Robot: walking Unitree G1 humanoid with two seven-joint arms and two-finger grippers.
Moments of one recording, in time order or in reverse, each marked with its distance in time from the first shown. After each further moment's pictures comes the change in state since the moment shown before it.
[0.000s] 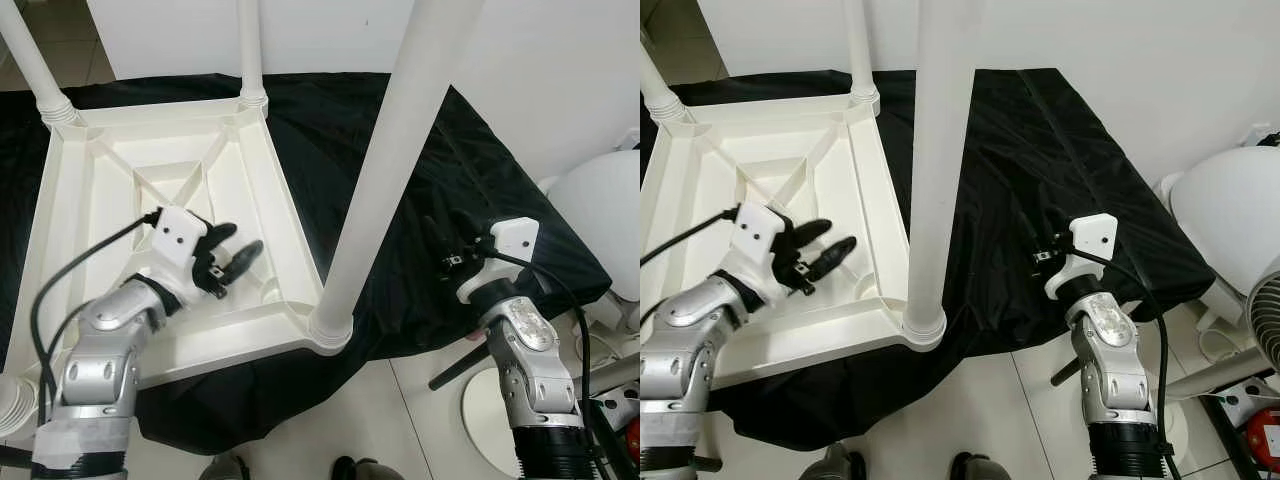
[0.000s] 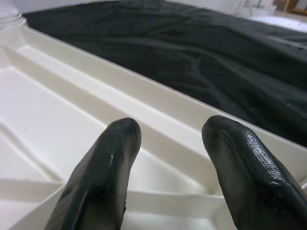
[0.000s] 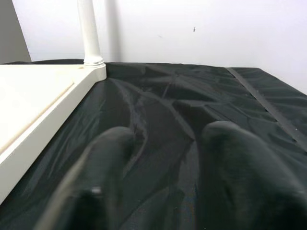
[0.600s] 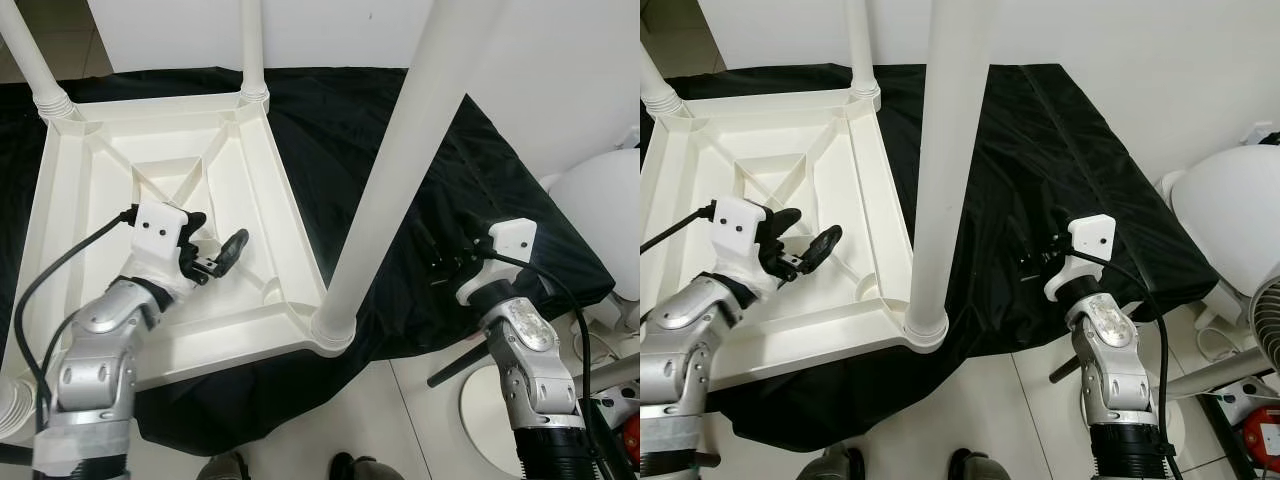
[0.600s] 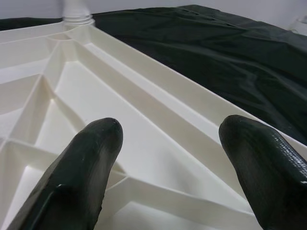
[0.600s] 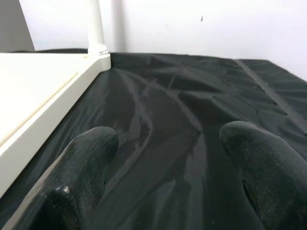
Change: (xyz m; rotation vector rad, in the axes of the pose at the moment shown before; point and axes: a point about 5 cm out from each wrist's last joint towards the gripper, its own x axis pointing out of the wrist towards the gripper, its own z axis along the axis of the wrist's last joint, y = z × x) left arm -0.005 0.008 0.008 -0.030 -0.039 0.204; right arm -0.003 0.004 -0.003 -0.004 0.025 0.047
